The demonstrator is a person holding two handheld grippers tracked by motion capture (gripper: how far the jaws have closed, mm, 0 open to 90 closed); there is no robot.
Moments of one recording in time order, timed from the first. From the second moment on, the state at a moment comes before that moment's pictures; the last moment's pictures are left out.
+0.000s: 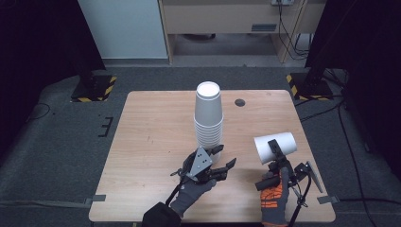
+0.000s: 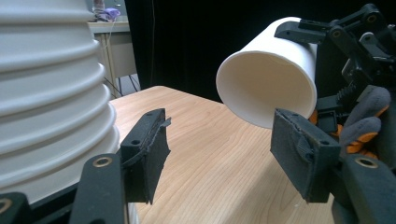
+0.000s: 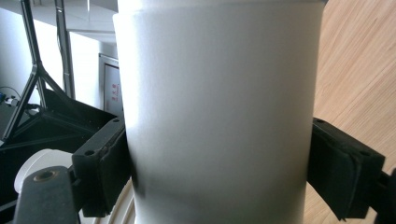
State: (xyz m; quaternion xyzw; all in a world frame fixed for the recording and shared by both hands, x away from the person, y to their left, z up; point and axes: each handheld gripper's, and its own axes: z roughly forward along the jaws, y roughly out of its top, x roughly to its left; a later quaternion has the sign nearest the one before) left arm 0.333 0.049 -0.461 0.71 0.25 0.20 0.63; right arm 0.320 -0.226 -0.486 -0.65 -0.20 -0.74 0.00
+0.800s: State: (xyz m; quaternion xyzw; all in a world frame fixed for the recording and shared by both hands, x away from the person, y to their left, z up) left arm 0.363 0.017 -0.476 0.72 0.23 0.18 0.63; right arm 0.317 -0.225 -0.491 -0.65 -0.18 -0.74 0.02
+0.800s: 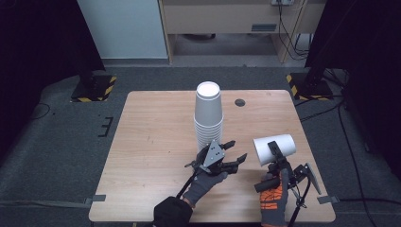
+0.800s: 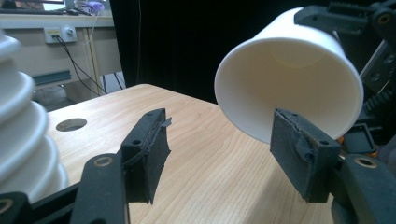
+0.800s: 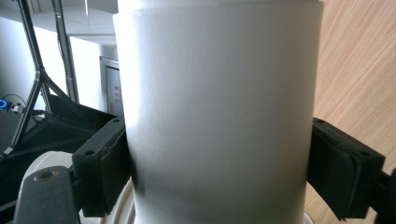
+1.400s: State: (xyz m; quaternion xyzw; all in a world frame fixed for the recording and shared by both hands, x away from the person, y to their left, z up) left arm 0.375 -0.001 -0.479 0.72 0.23 0.17 0.64; right arm 0.316 -0.226 -0.494 -0.65 -0.17 -0.74 0.03
